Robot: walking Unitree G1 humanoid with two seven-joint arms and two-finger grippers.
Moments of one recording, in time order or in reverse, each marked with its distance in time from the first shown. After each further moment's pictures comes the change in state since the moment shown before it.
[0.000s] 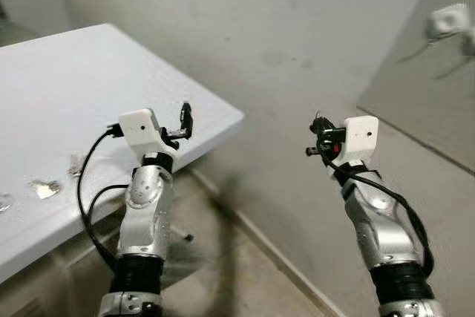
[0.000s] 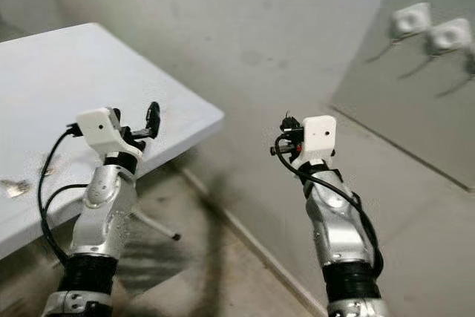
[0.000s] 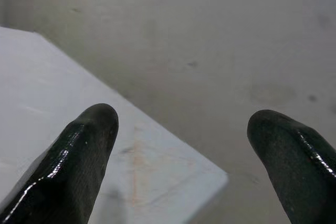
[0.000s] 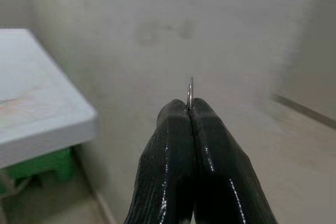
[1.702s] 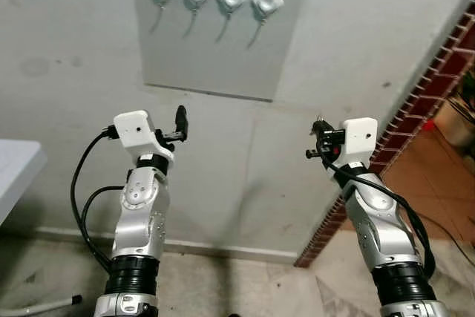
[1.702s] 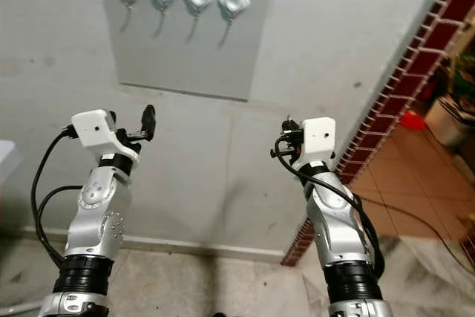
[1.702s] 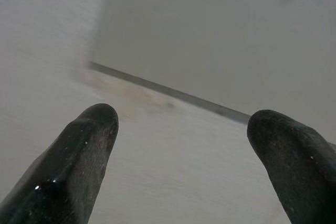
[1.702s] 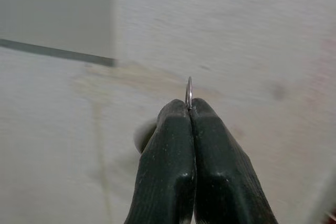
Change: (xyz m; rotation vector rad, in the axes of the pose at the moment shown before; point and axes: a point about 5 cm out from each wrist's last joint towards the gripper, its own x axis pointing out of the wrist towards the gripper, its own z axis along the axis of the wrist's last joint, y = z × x) left arm 0.000 0.002 -0.001 0.003 0.022 0.010; right arm -0.002 -0.003 -0.004 0.001 0.031 -0.005
